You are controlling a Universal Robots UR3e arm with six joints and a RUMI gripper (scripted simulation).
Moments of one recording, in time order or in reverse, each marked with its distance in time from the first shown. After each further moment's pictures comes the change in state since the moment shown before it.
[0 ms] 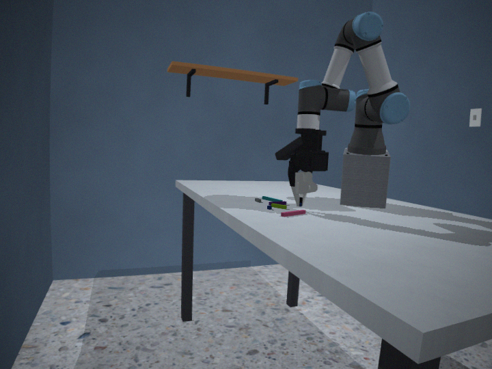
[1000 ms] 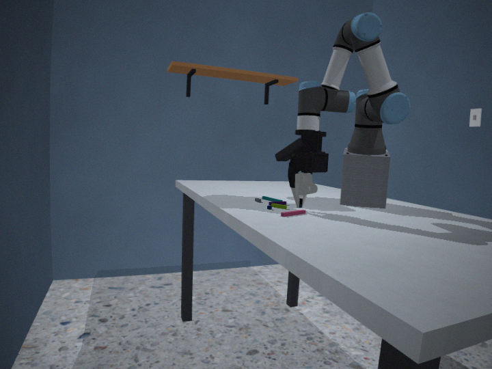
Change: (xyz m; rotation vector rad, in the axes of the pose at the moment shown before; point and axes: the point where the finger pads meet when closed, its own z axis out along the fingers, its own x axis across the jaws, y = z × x) arm 0.000 0.000 0.003 0.000 0.000 0.000
